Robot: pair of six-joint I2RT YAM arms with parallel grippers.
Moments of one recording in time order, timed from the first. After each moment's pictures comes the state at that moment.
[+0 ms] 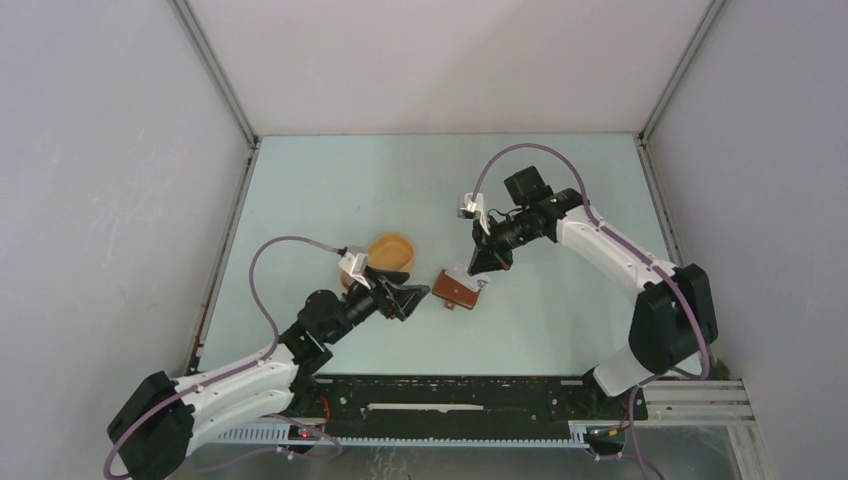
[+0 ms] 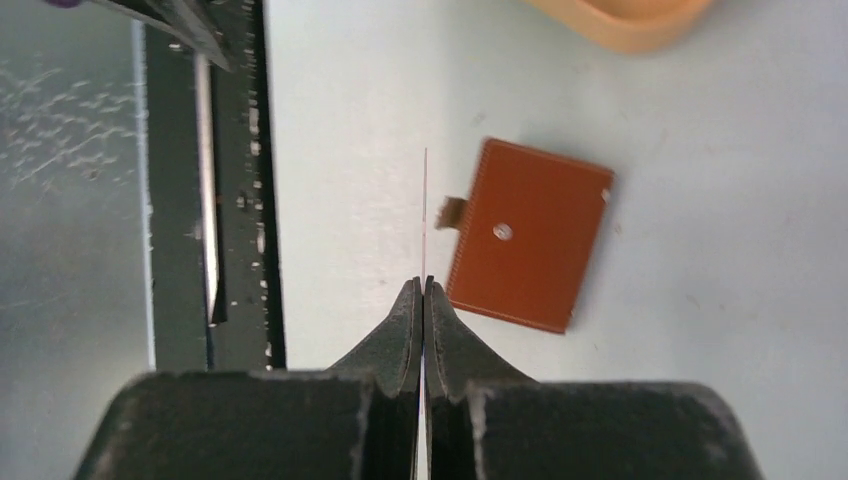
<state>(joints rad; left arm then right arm) -0.80 0.79 0.15 0.69 0.07 -0.51 0.49 1.53 1.24 -0.81 -0.91 -0.67</state>
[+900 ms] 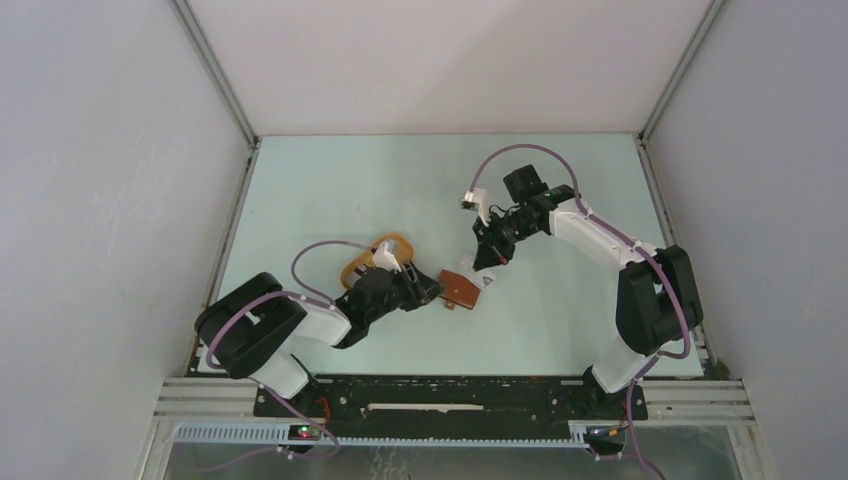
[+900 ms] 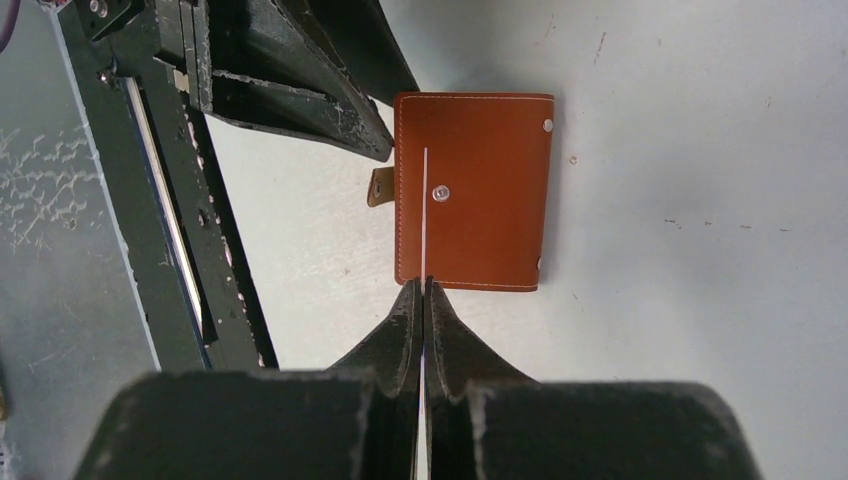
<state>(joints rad) -0.77 1.52 0.30 0.84 0.02 -1.01 0.43 1.66 1.25 -0.75 -0.77 -0.48</state>
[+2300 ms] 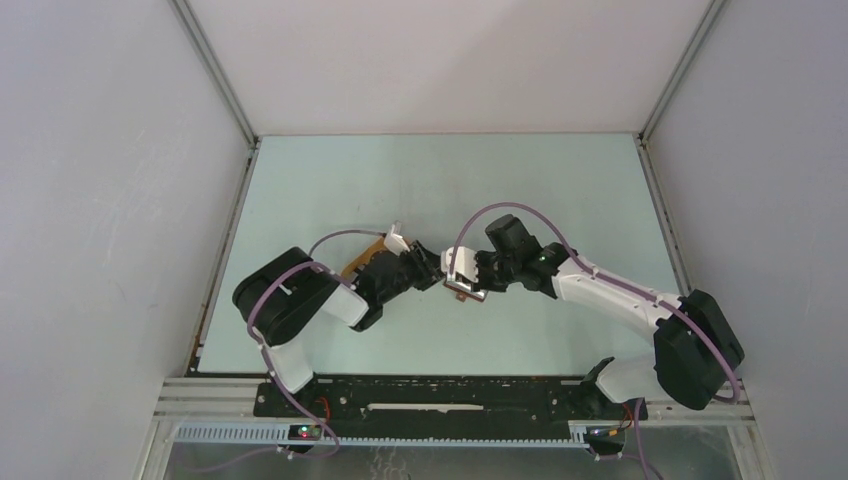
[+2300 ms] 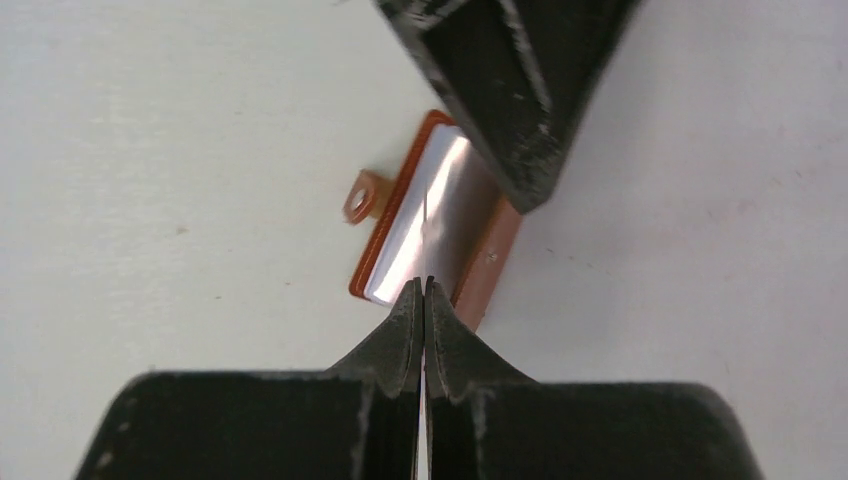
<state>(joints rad) -0.71 1.77 0.46 1.09 0.14 -1.16 0.72 1.37 0.87 -0.41 -0.36 -0.86</state>
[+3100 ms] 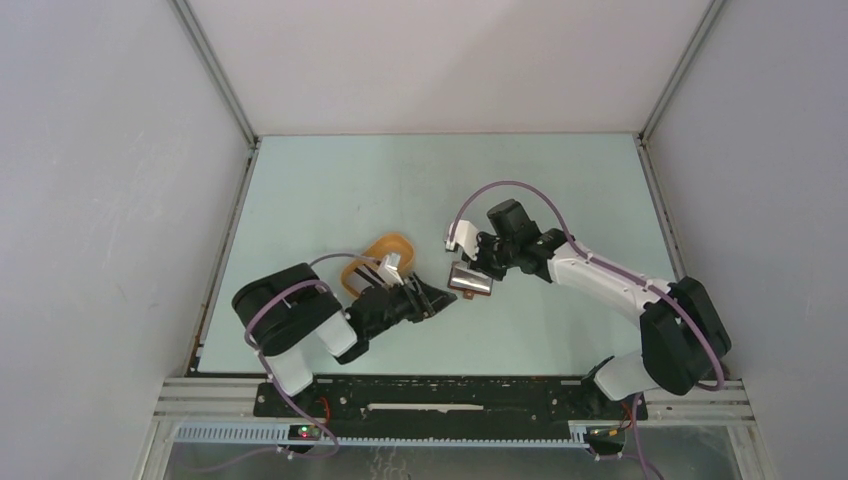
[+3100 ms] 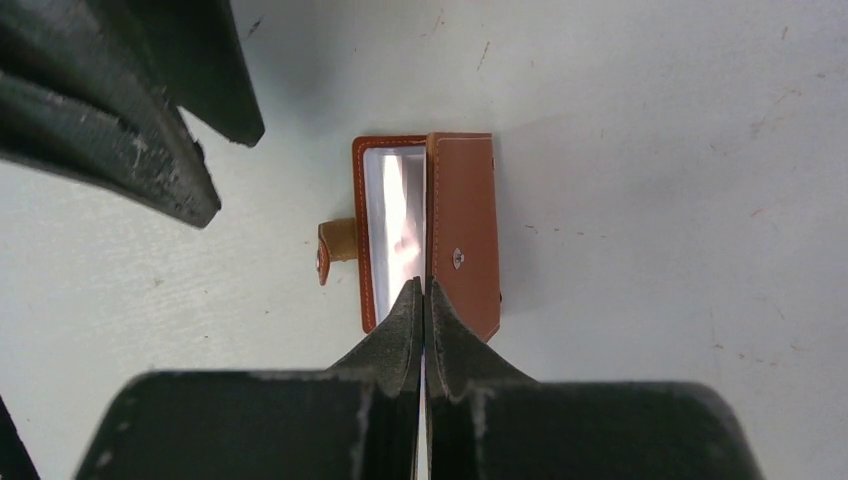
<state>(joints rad) -0.83 1.73 0.21 1.31 0.05 -1.12 0.64 1.45 0.95 -0.37 -0.32 -0.65</state>
